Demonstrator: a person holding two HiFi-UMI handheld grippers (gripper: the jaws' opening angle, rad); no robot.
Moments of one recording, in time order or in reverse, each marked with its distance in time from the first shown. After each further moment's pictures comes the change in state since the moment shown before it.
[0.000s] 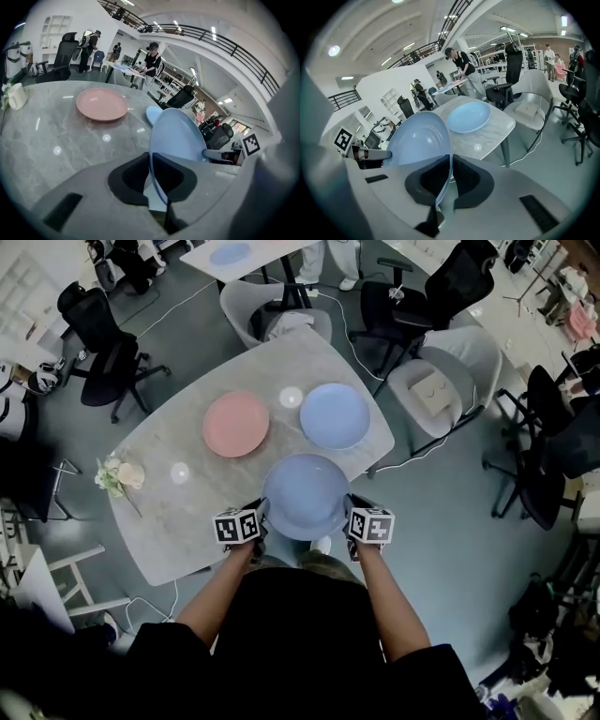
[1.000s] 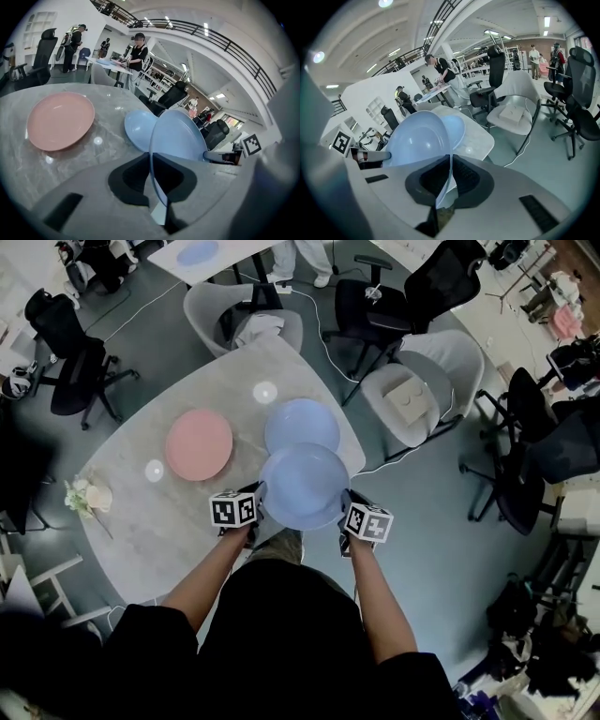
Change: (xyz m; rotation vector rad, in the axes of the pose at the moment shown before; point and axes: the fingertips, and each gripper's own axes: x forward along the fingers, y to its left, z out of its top) left arm 0.125 -0.070 0.093 0.089 0.034 -0.090; right arm 0.016 -0.111 0.087 0.122 -0.058 -0.113
